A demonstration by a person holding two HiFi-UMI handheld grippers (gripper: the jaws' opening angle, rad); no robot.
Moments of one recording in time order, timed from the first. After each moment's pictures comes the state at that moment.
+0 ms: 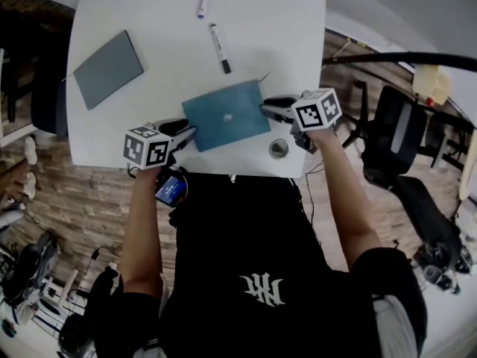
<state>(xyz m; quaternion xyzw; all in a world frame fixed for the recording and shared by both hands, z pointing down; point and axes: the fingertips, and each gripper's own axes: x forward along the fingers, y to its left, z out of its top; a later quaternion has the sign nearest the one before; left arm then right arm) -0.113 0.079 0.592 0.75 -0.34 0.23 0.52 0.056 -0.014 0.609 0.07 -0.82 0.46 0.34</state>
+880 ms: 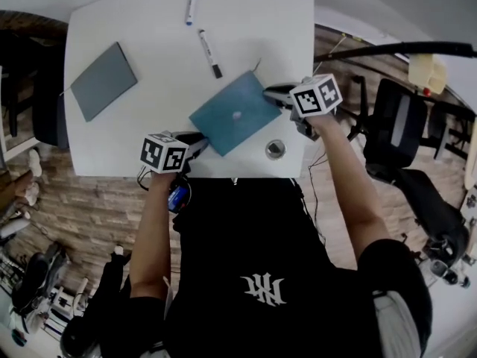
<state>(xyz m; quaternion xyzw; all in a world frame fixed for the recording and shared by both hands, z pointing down) -0.063 0.095 0.607 0.74 -0.29 0.26 0.55 0.071 -0.058 0.611 0.11 -0.82 0.44 0.35</state>
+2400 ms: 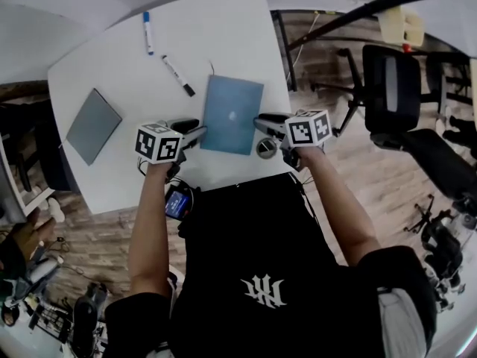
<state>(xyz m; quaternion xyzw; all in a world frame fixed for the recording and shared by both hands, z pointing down) -0.028 0.015 0.594 0.80 -0.20 0.29 0.48 0.119 0.011 0.607 0.25 -0.77 0.56 0.20</state>
